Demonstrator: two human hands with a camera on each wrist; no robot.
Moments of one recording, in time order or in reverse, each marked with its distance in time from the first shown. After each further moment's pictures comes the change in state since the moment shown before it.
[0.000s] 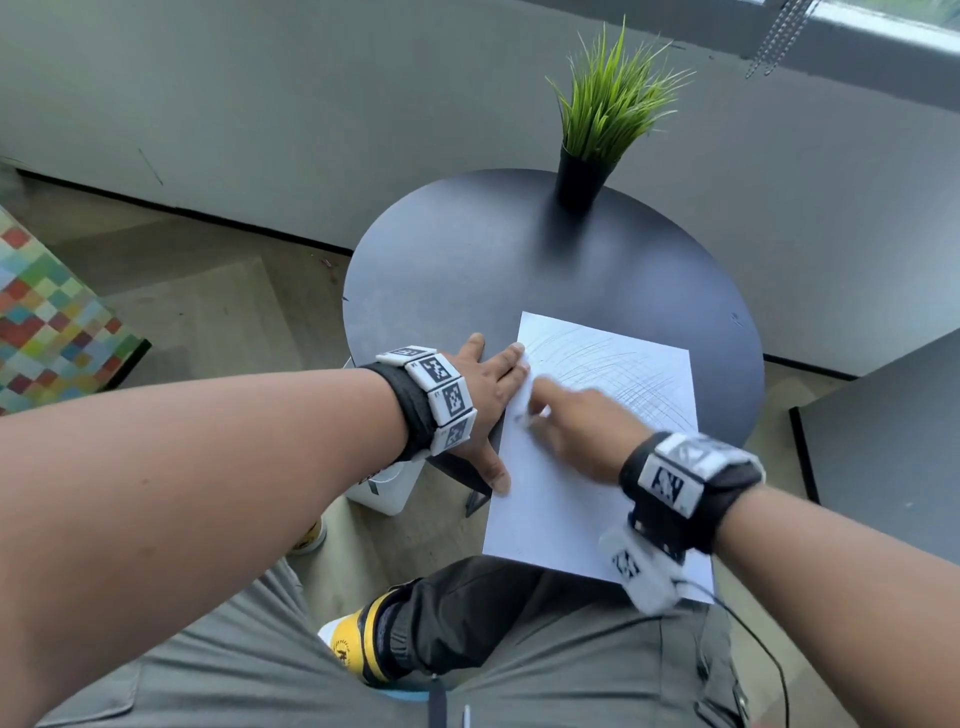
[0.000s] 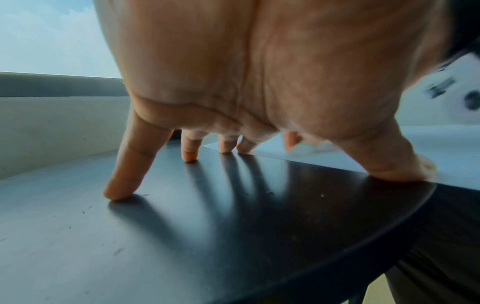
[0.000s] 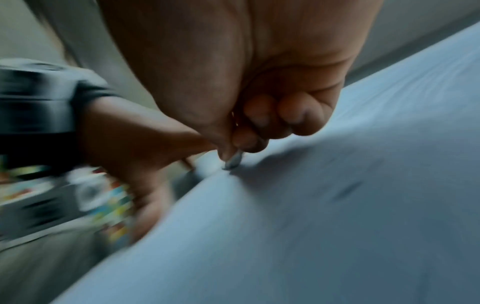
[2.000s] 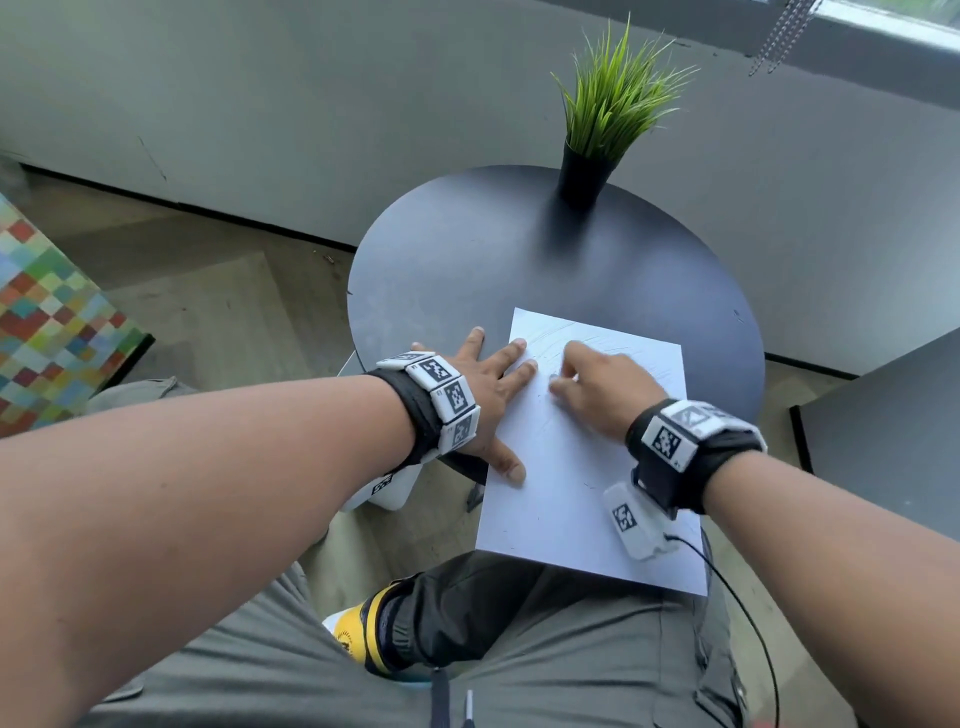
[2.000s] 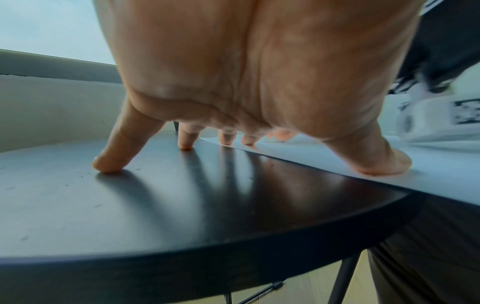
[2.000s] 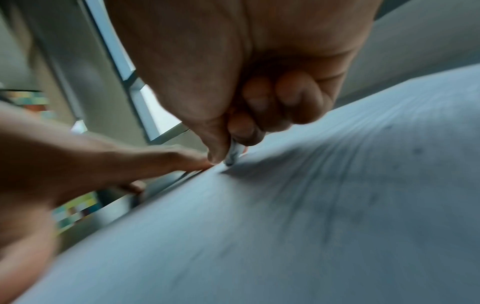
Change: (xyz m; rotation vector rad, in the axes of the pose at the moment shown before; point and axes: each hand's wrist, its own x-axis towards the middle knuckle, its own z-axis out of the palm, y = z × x) left_hand 0.008 -0.001 0.018 -0.145 0.034 -0.024; right_hand 0.017 0.012 -0.020 -0.014 0.130 0.155
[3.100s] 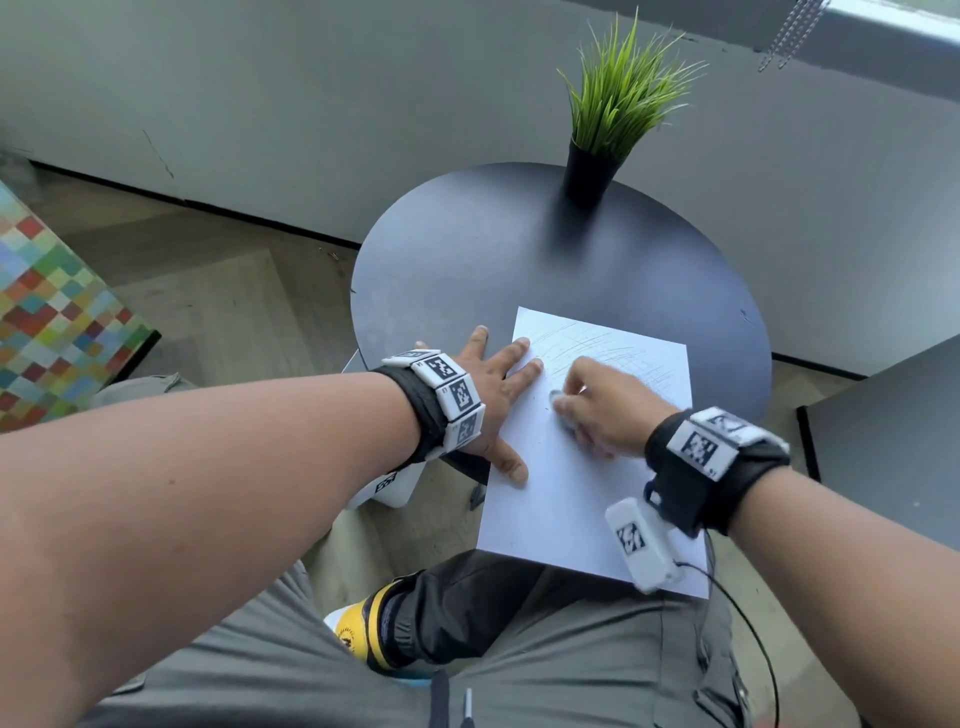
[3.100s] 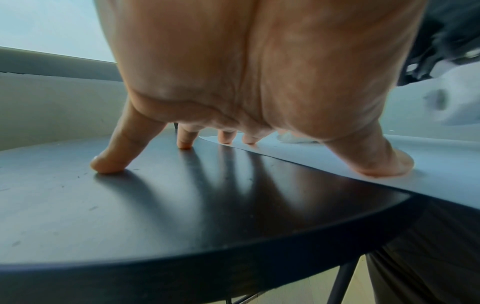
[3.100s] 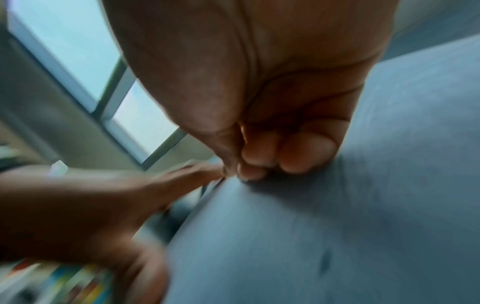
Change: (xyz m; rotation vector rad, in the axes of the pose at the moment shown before) left_hand -0.001 0.003 -0.002 0.017 -0.015 -0.013; right_hand -0.008 0.006 0.008 0.236 -0.115 0.024
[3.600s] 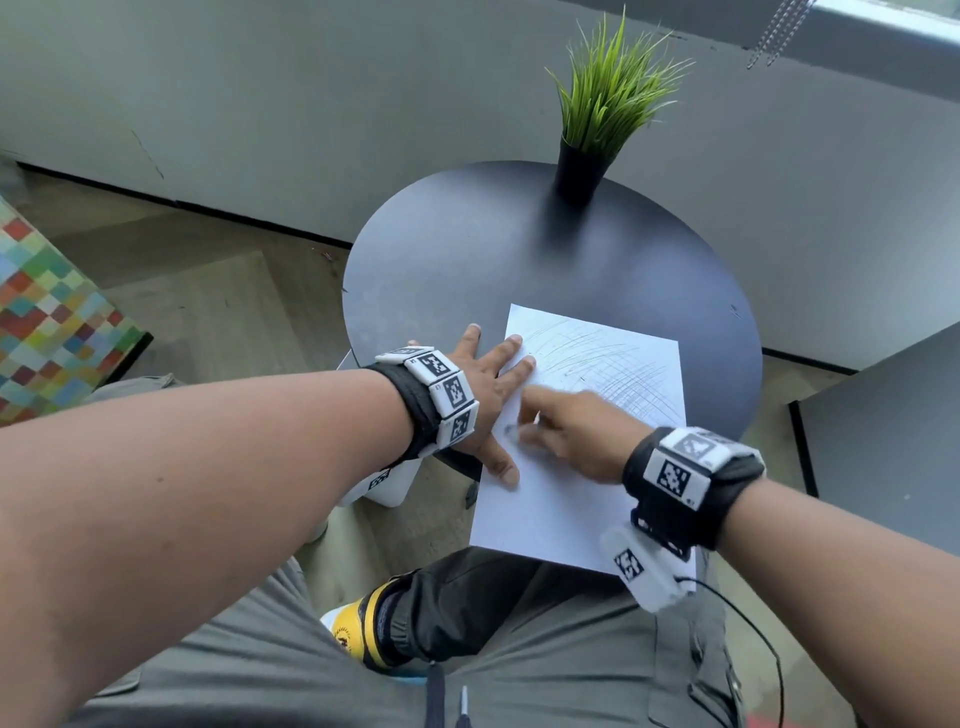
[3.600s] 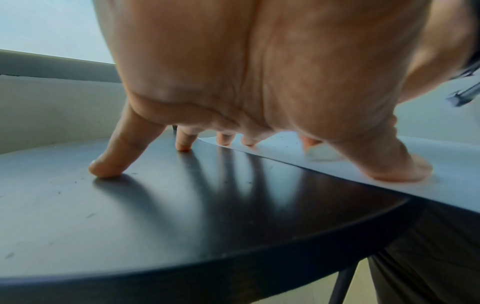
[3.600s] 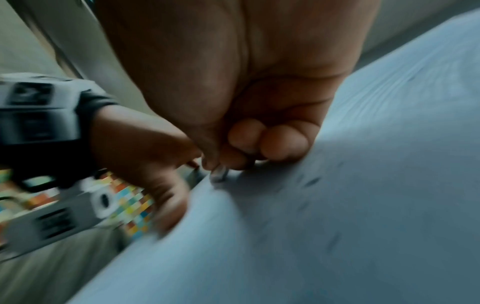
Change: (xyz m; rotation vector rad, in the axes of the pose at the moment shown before) left_hand -0.005 0.005 -0.006 0.033 -0.023 -0.007; right_hand -0.016 -0.008 0.016 -0.160 -0.137 -0.216
